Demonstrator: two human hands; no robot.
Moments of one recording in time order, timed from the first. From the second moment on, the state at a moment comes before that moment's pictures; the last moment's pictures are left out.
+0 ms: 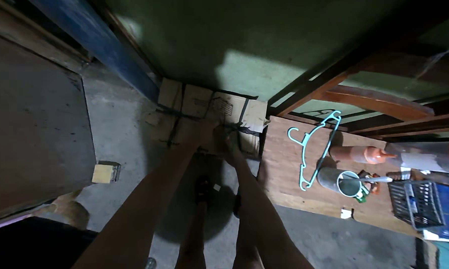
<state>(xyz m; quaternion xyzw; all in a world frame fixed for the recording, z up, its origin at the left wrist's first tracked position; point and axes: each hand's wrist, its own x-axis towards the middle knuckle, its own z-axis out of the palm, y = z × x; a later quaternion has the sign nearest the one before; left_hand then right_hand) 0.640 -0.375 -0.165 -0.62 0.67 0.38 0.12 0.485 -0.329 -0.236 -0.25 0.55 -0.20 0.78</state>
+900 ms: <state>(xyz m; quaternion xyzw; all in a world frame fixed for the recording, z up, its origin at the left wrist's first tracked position) 0.833 -0.245 -0.177 -0.78 0.37 0.43 0.25 0.305 -0.236 -0.193 -0.45 0.83 0.07 0.33</state>
